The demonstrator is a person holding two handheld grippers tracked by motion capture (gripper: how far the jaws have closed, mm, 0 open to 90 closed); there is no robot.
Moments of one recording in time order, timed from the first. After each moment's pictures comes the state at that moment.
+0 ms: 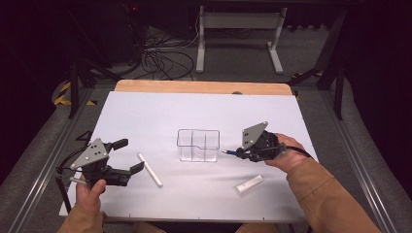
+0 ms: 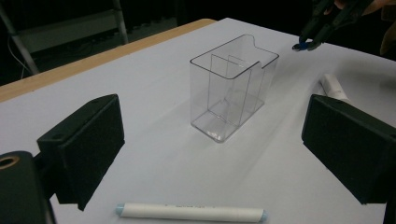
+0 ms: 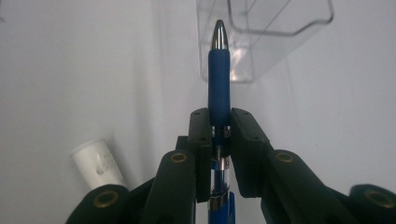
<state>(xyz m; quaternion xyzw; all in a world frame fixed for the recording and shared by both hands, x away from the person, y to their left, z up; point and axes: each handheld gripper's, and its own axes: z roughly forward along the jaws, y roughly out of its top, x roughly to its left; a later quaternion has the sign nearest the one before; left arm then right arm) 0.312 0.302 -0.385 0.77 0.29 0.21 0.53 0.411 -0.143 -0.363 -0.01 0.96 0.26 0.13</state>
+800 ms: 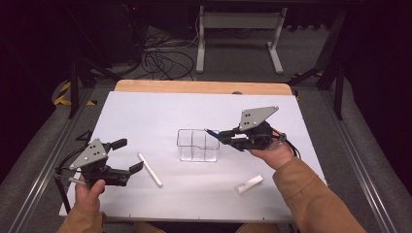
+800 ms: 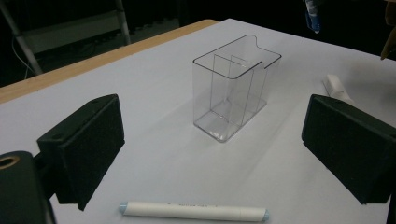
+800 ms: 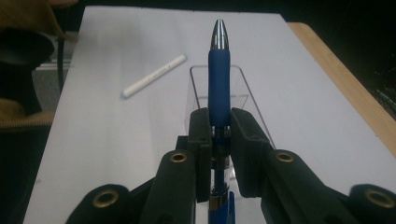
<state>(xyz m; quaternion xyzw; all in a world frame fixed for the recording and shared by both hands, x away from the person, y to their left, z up) 0.312 0.304 -0.386 0.76 0.29 0.22 0.53 0.410 -0.121 -0.325 0.04 0.88 0.46 0.12</state>
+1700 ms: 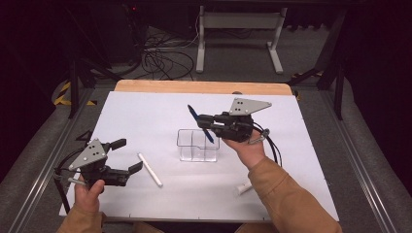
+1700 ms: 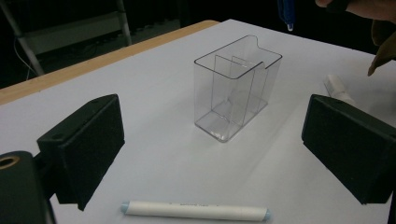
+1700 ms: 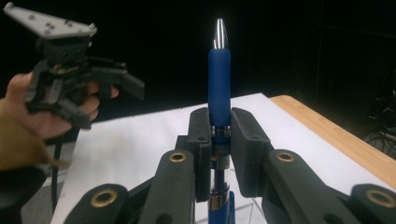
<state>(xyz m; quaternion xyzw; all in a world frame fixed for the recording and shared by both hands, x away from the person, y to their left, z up) 0.311 0.305 -0.386 0.76 0.29 0.22 0.53 0.422 -0.080 -0.327 0.12 0.77 0.62 0.10</state>
